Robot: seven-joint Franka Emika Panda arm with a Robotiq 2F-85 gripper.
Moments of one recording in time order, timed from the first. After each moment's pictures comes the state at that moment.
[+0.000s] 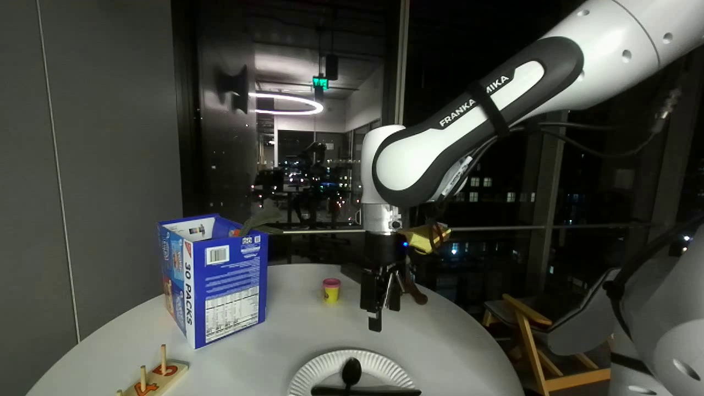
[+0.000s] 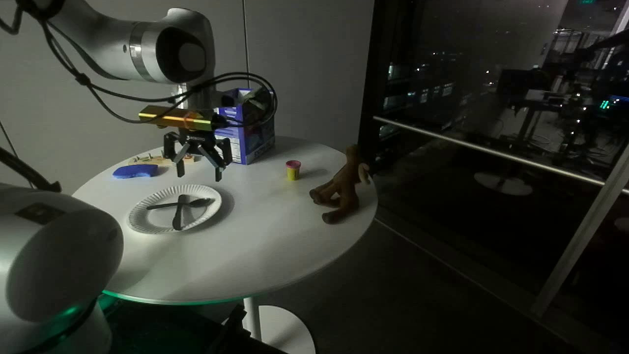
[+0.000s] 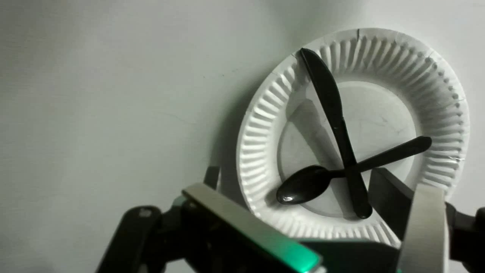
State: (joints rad) arm 0.20 -0.41 0.06 -2.64 0.06 2.16 -0.14
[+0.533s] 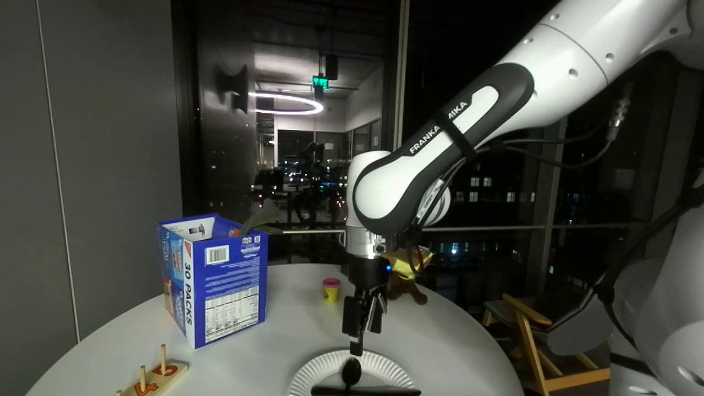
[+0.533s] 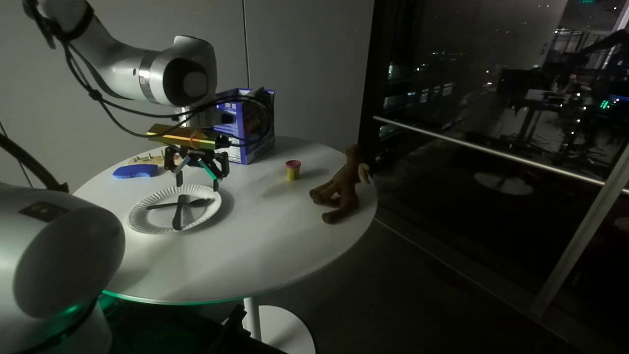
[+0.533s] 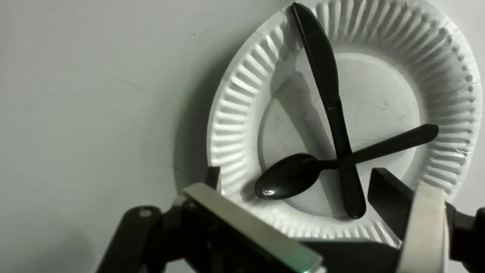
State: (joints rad) arm 0.22 -0.26 0.07 -2.63 0.13 2.31 -0.21
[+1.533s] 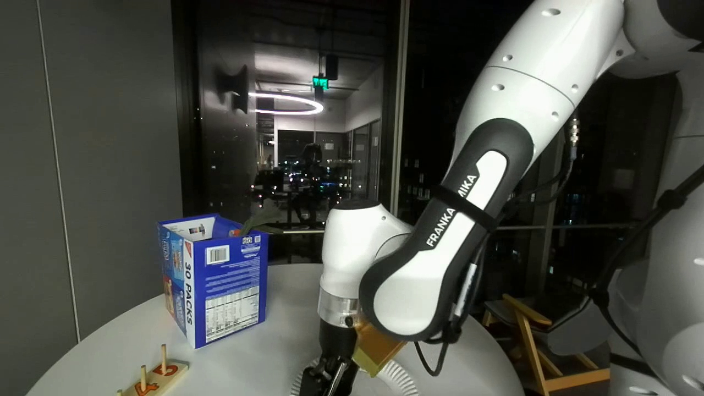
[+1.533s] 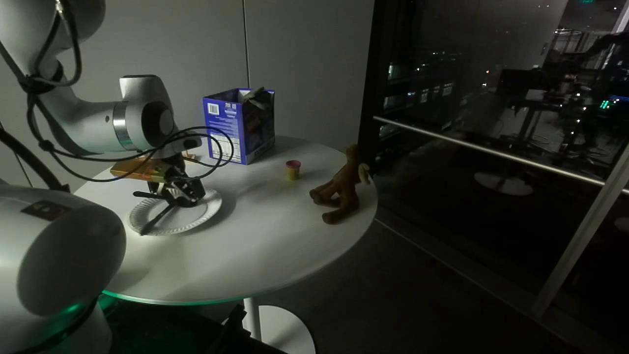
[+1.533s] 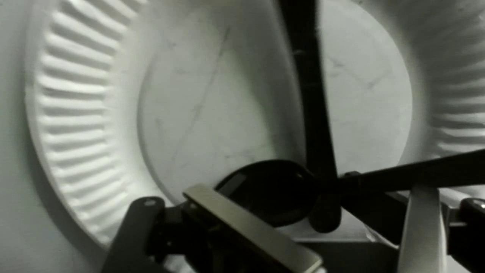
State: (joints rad) arm 0.24 -0.08 0.28 -2.73 -0.11 2.75 0.41
